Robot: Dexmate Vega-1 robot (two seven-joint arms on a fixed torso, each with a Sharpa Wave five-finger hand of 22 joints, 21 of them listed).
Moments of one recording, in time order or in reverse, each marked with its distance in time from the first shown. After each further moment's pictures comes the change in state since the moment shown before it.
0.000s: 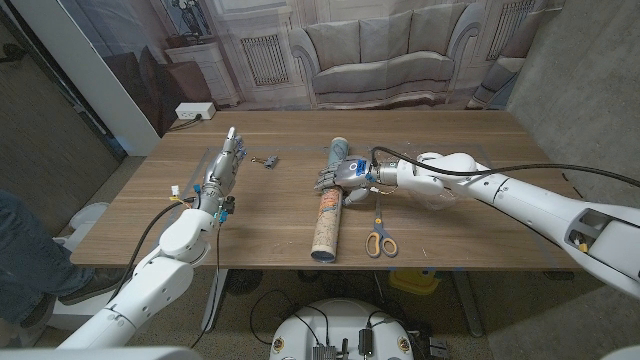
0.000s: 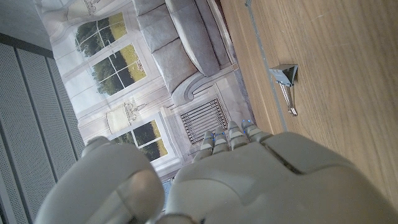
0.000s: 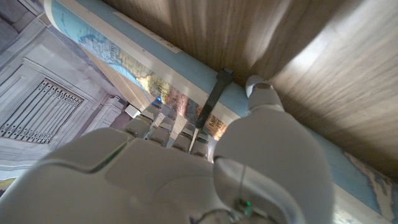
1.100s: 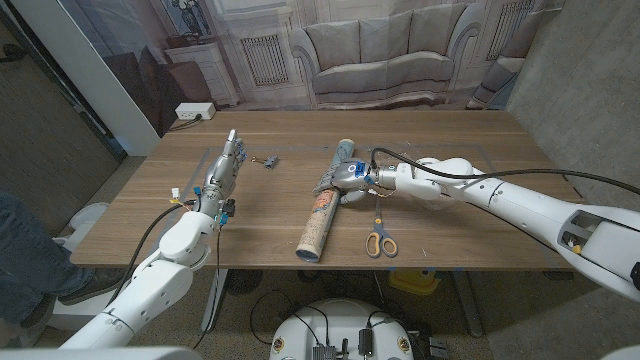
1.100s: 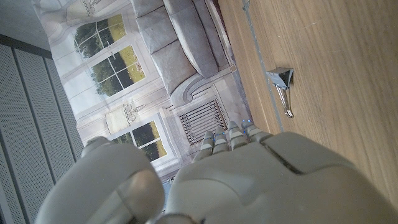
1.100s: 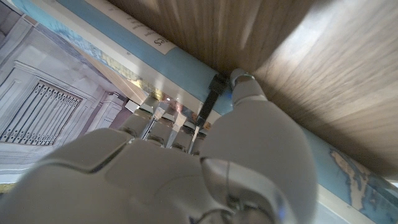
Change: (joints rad) left arm 0.021 0.004 -0.002 -0.021 0.002 0.006 0.015; left_hand 0.003 0.003 -0.007 0.001 0.000 0.000 0.000 0.000 0.000 0.000 0.000 0.000 0.000 0.000 0.000 0.000 0.000 0.000 0.000 0.000 0.000; right arm 0.006 0.028 -0.031 0.078 0.037 0.020 -0.047; right_hand 0.185 0.115 0.041 -0.033 -0.066 0.167 -0.027 0.005 0.000 0.198 -0.033 0.031 0.000 0.236 -0.004 0.012 0.003 0.141 0.042 0.046 0.010
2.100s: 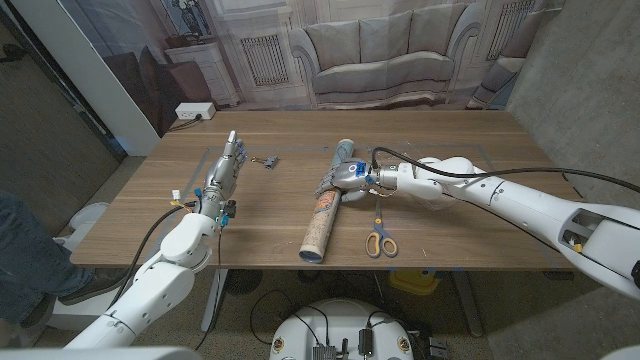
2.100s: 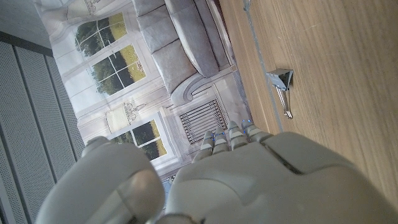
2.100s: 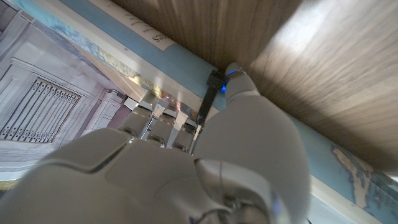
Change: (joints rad) left arm 0.003 -0.010 0.002 0.003 0.003 -0.012 0.000; left_hand 0.001 0.001 -0.006 0.000 0.000 0.000 0.000 0.000 0.000 0.000 0.000 0.000 0.000 0.000 0.000 0.000 0.000 0.000 0.000 0.000 0.000; right arm 0.000 -0.011 0.007 -0.015 0.010 0.004 -0.036; right_hand 0.065 0.029 -0.005 0.004 -0.091 0.085 -0.004 0.000 0.000 0.084 -0.003 0.008 0.003 0.097 -0.005 0.004 0.004 0.039 0.035 0.021 0.009
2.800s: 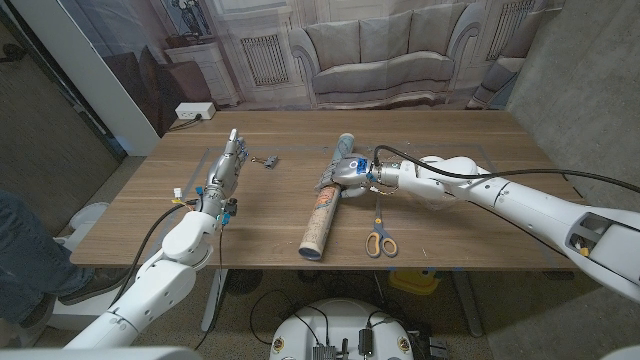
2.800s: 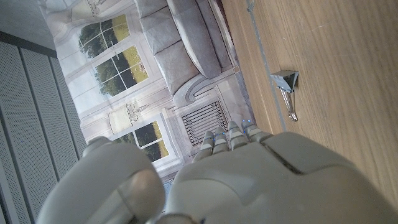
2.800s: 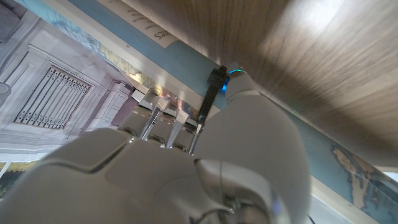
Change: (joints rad) left arm -0.015 -0.005 0.009 0.010 0.003 -0.007 -0.009; left_hand 0.000 0.008 -0.007 -0.002 0.000 0.000 0.000 0.000 0.000 0.000 0.000 0.000 0.000 0.000 0.000 0.000 0.000 0.000 0.000 0.000 0.000; right arm -0.027 -0.022 0.039 -0.065 -0.016 -0.035 -0.019; right_hand 0.000 0.000 -0.007 0.001 -0.017 0.000 0.000 -0.010 0.000 0.004 -0.004 -0.008 0.000 0.000 0.000 -0.004 0.000 0.003 -0.003 -0.001 -0.002
